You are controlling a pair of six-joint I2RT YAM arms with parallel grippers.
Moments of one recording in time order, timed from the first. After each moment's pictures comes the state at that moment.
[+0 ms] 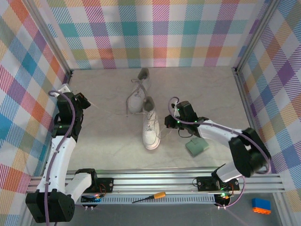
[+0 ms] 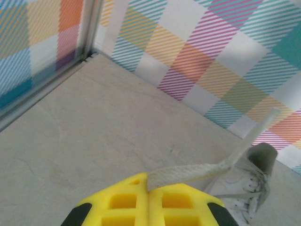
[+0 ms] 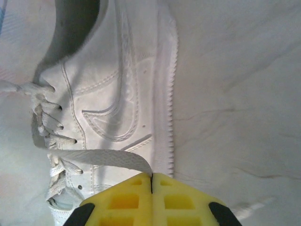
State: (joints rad) left arm 0.04 0.94 0.88 -0.30 -0.18 -0.50; right arm 0.58 1.45 0.76 -0.06 -0.21 0.58
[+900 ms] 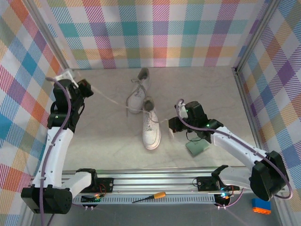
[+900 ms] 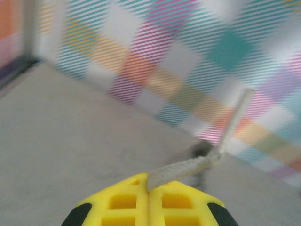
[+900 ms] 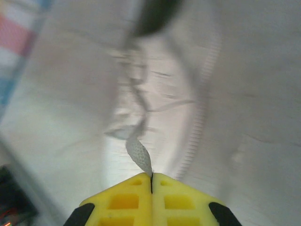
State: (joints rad) left arm -0.04 1.05 1.17 -0.35 0.01 -0.51; right arm 0.61 1.18 0.78 -0.29 -0.36 0.43
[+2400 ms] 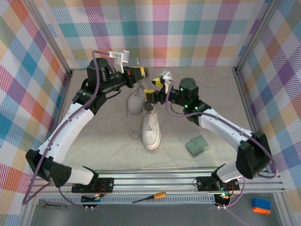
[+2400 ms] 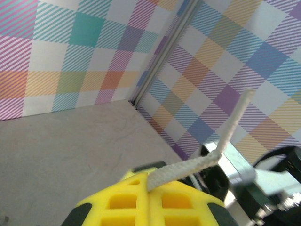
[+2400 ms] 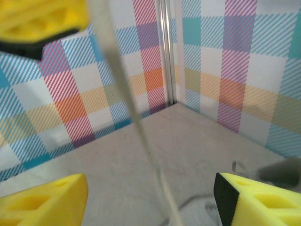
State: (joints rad) left arm -0.46 1.37 1.49 -0.27 0.42 -0.41; right arm 0.62 1.50 1.15 0.30 -0.44 0.08
